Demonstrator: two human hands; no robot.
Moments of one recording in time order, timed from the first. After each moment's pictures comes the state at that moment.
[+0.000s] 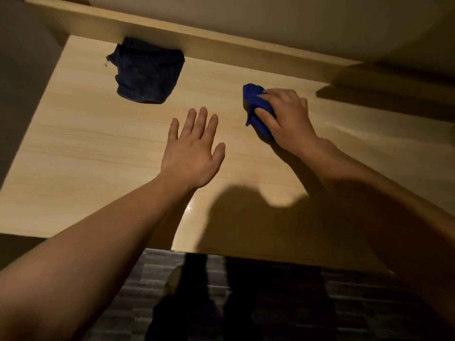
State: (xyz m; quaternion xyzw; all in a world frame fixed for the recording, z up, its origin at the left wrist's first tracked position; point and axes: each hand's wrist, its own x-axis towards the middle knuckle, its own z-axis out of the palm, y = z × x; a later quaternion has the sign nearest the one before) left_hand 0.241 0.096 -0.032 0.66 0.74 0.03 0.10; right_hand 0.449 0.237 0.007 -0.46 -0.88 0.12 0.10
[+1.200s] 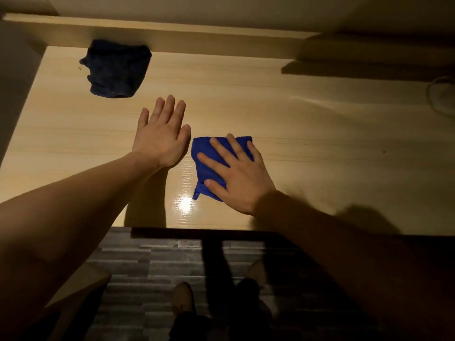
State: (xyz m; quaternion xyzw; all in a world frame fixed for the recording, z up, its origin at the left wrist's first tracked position) left_hand 0.244 0.097 -0.027 0.66 0.74 0.01 0.11; right_hand 0.490 0.076 -0.029 -0.39 -0.92 0.10 -0.04
